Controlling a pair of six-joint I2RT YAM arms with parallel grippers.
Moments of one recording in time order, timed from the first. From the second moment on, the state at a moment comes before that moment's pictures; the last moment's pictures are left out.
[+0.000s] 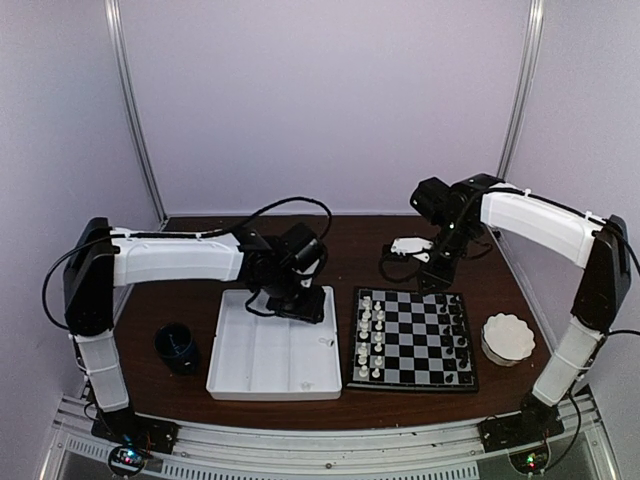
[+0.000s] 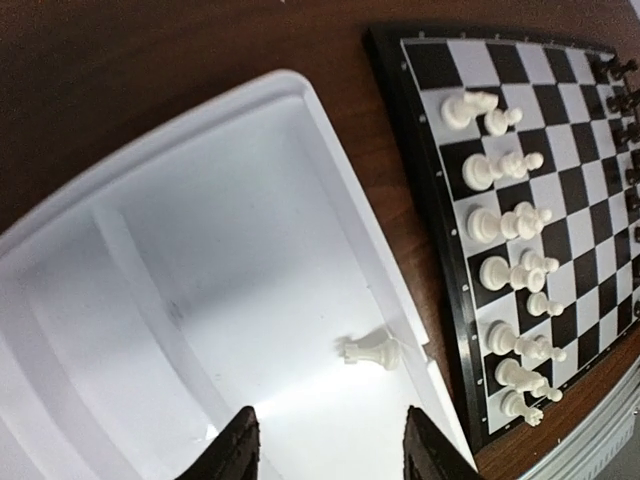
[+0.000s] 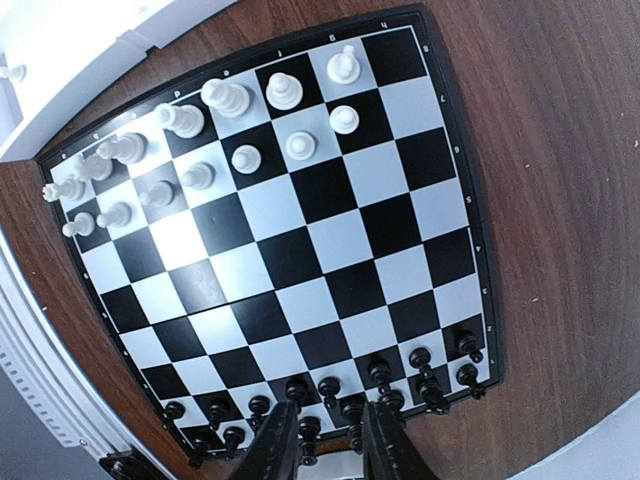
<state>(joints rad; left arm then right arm) -0.95 1.85 1.44 -0.66 -0.02 -0.58 0.56 1.72 1.55 -1.22 -0.06 -0.56</state>
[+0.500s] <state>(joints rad) -1.15 1.97 1.57 -1.02 0.01 -0.58 0.56 1.57 1.37 -1.11 -0.15 -0.52</state>
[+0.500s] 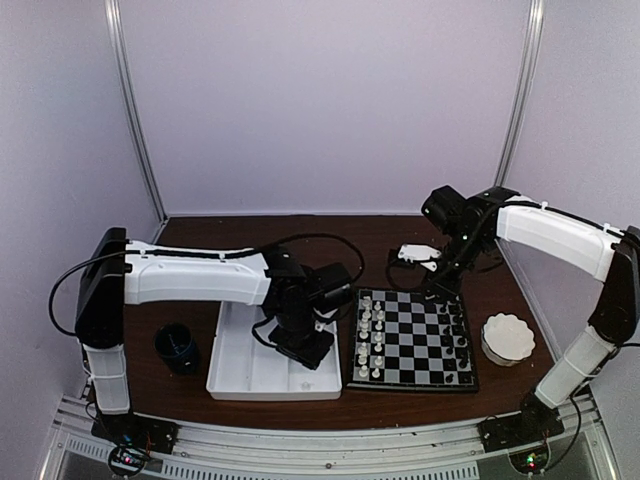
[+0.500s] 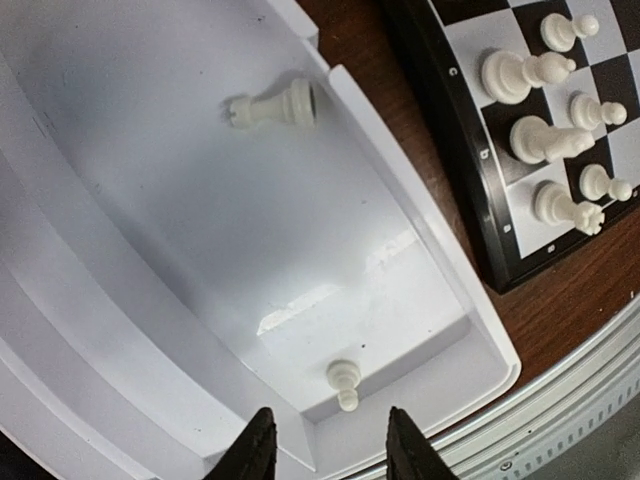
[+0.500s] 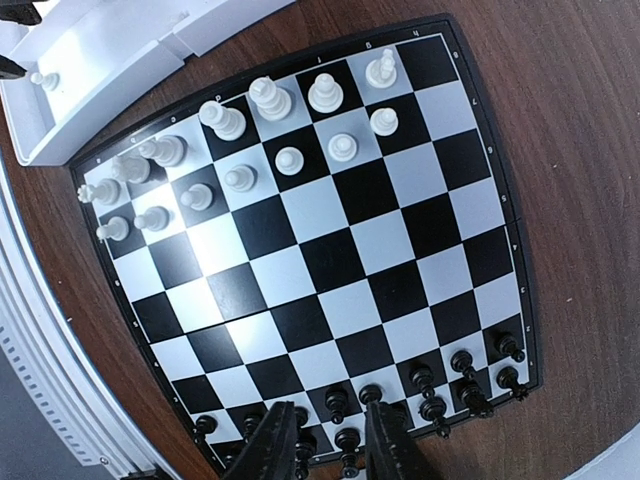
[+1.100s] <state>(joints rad) -1.17 2.02 1.52 -1.05 0.02 -0.61 0.56 1.57 1.36 -1.08 -0.16 -0.50</state>
